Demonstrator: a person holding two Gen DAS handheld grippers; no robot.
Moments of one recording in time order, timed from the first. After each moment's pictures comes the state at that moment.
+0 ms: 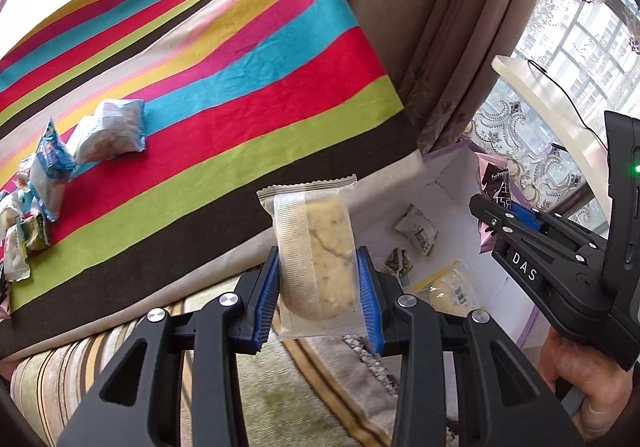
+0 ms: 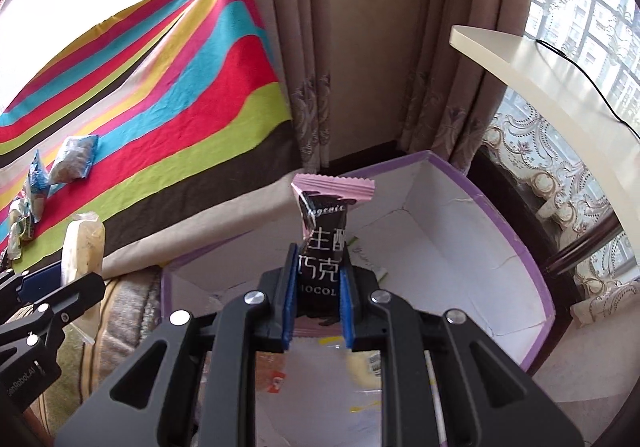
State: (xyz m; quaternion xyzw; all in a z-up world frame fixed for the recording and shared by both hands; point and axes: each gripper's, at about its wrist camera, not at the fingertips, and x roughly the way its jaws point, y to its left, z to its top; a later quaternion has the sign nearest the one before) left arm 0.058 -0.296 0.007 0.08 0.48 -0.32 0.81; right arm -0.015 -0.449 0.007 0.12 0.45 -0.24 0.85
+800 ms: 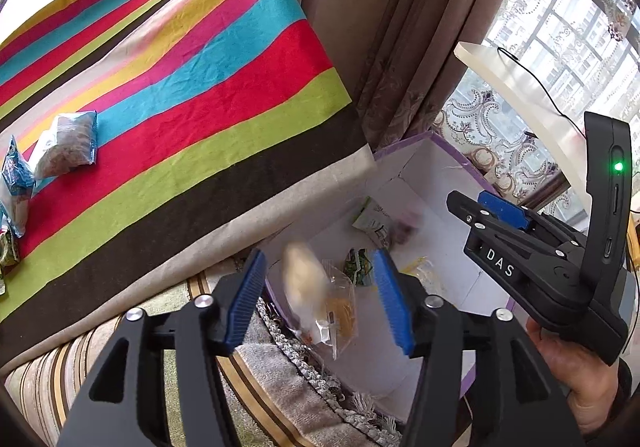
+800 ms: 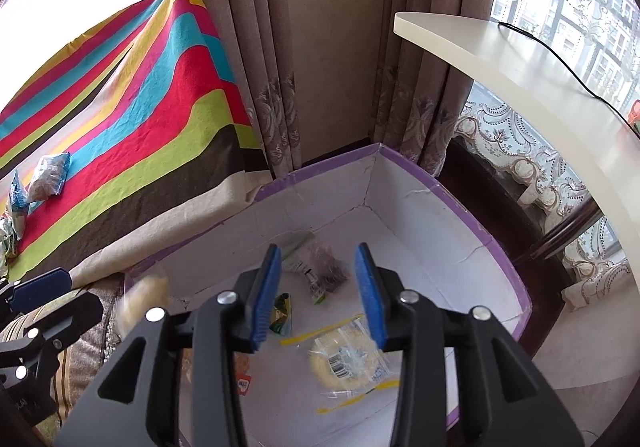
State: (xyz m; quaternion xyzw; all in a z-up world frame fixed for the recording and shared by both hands) left arm 0.050 -0.327 0.005 0.08 0.49 -0.36 0.79; right arm -0.033 -0.474 0.003 0.13 0.43 -0.28 0.85
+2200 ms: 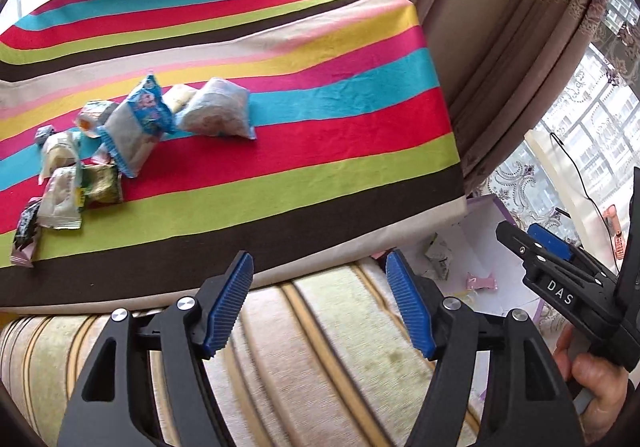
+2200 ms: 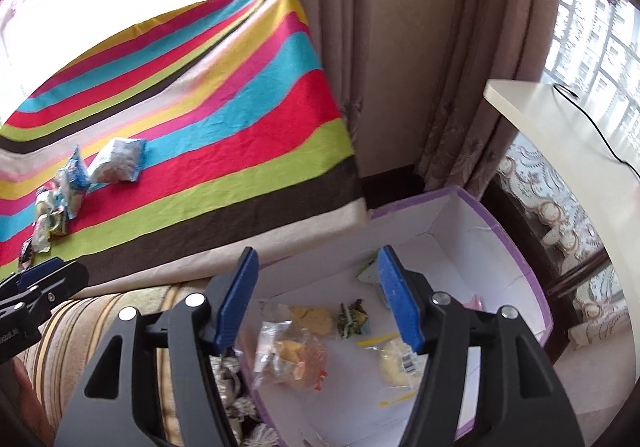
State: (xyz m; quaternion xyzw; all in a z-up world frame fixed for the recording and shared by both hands) left arm 0.082 -0.194 0.028 -0.02 0.48 -0.26 0.84; right arm 0.003 -0.391 0.045 0.08 0.43 -0.20 0.88
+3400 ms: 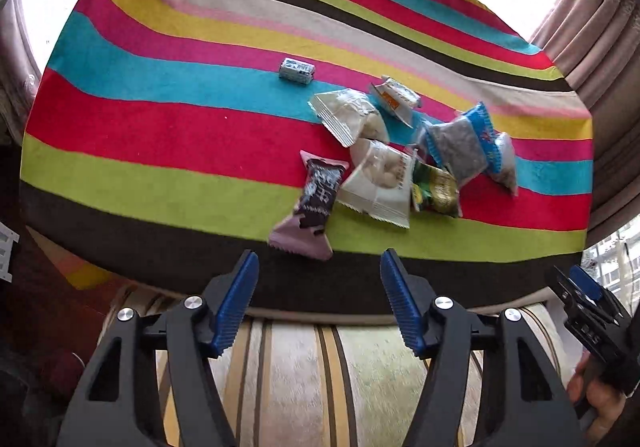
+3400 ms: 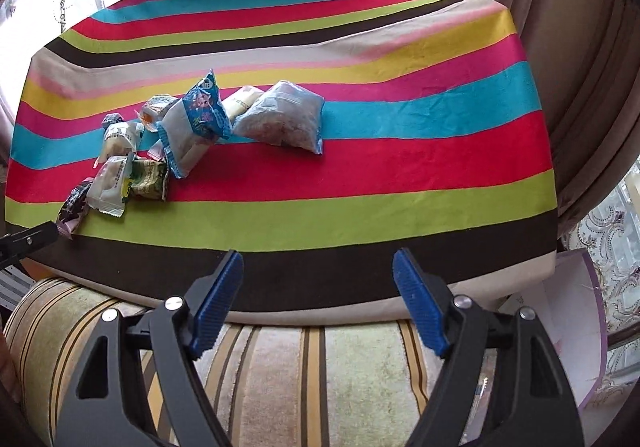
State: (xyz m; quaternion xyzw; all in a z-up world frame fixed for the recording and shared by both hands) left arm 0.156 0.052 -0.011 -0.11 0.51 -0.07 0.85; right arm 0.110 -0.225 0.007 0.01 0.47 -0.07 0.88
